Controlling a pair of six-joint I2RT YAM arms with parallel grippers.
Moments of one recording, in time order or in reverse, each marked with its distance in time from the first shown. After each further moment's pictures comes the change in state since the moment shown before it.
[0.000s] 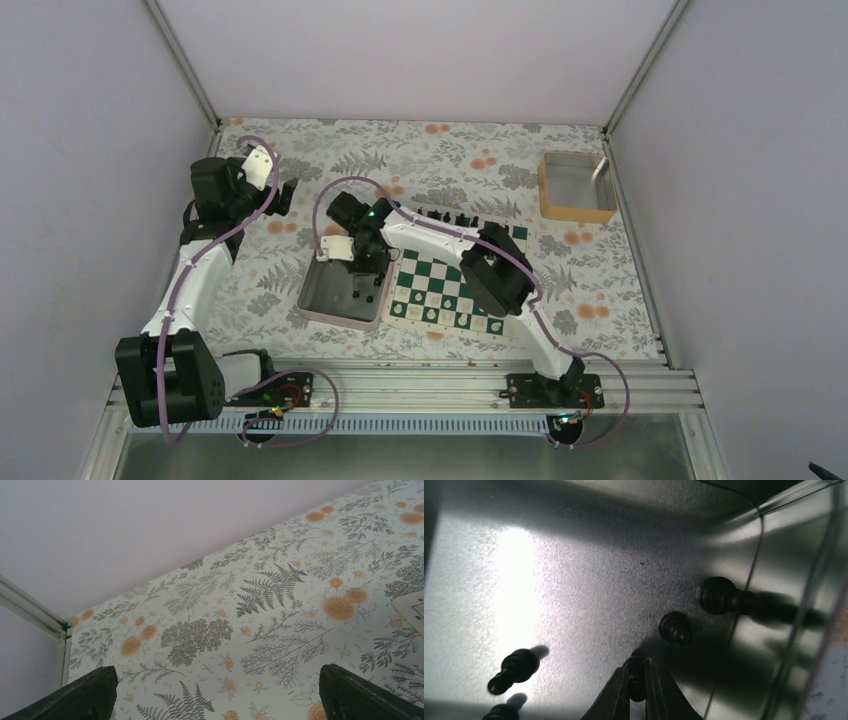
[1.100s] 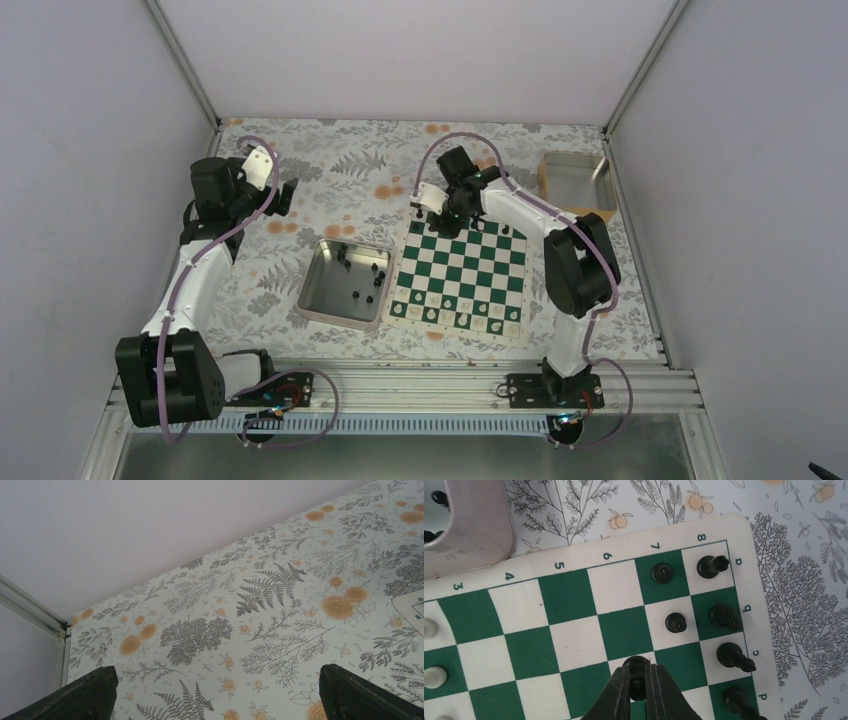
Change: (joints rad) left arm 0.000 0.000 0.000 -0.003 -0.001 0.000; right arm -0.439 -0.414 -0.446 0.117 -0.069 0.035
